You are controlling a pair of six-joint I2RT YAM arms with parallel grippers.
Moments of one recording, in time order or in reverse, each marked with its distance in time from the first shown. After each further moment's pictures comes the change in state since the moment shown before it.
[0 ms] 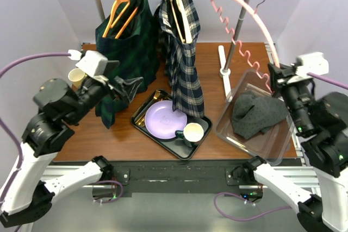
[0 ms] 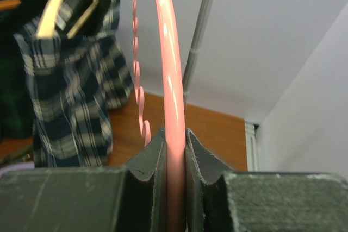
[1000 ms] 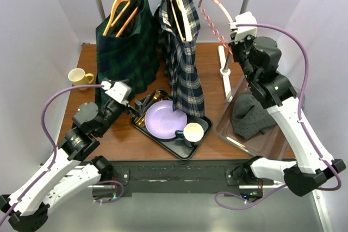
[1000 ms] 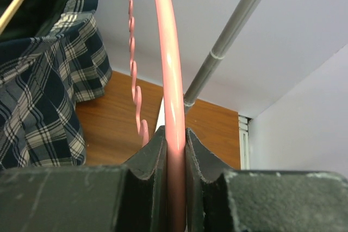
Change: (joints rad) left arm 0.000 -0.227 -0.662 0.430 -0.061 0.156; right arm 0.000 0.443 0.013 0.249 0.097 -0.098
